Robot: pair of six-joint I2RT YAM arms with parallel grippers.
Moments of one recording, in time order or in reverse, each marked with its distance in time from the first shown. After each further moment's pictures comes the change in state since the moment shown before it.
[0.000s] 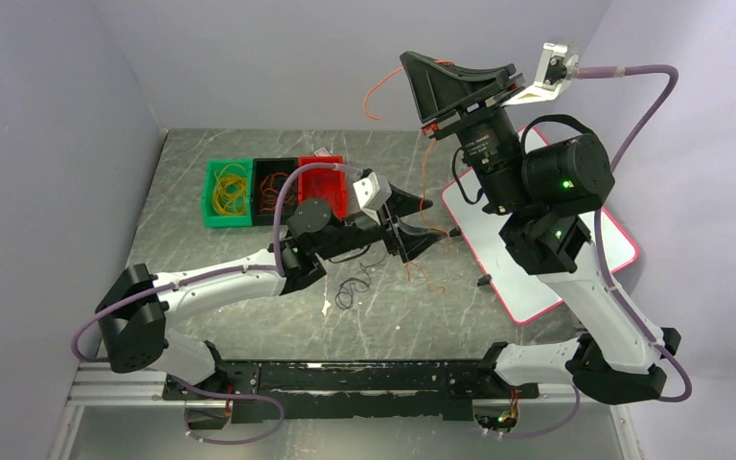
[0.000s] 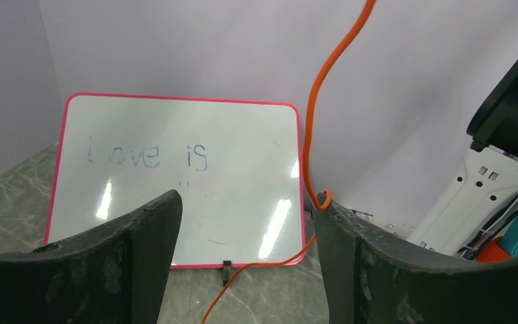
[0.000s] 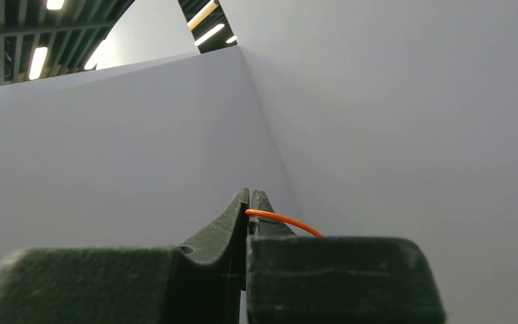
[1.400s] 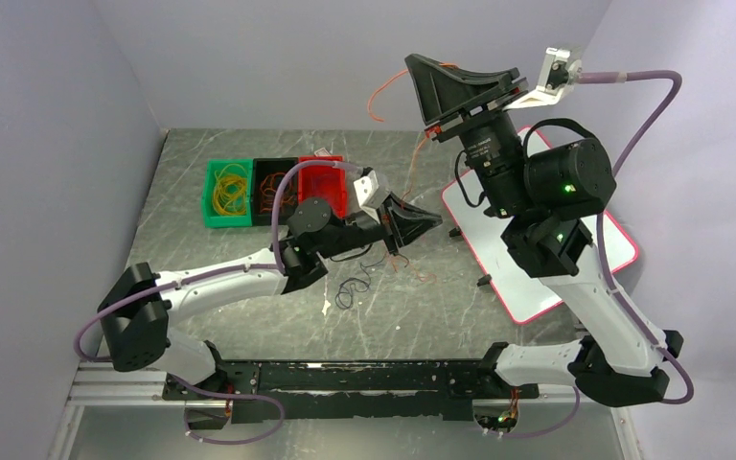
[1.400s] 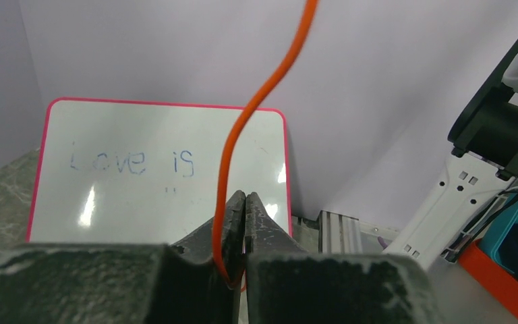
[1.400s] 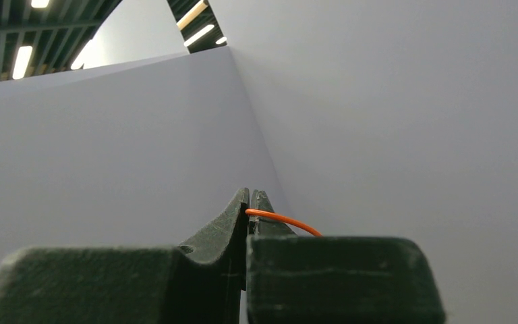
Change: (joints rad) left arm 0.006 0.022 0.020 0.032 0.038 -0.041; right arm 0.000 -0.014 -0.017 0.007 0.019 -0.020
